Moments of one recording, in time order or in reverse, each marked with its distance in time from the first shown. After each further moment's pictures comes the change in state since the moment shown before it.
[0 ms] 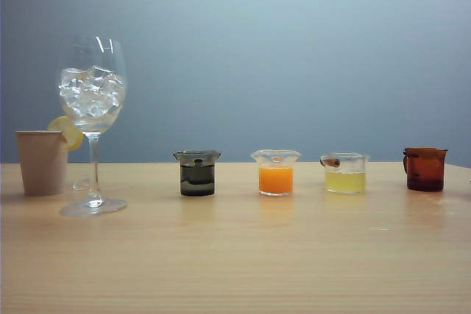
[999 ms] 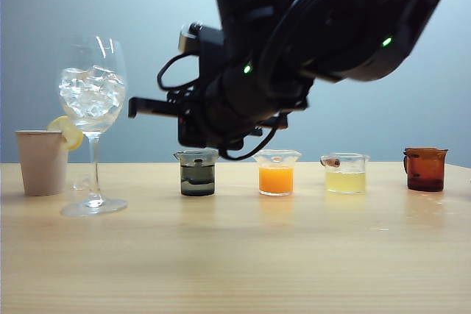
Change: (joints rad) left arm -0.252 0.085 0.000 -0.077 -0.123 0.003; right arm 0.057 0.841 0.260 0.414 -0.045 0.060
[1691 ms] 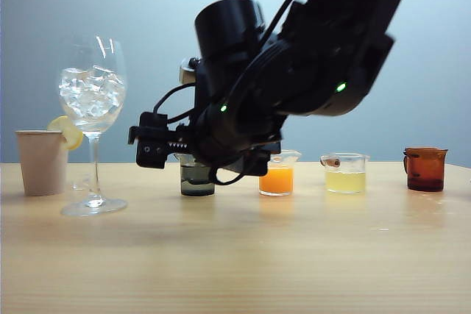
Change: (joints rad) left arm 0.000 0.000 0.000 0.000 0.000 0.000; right arm -0.021 0.152 0.118 0.001 0.067 0.065
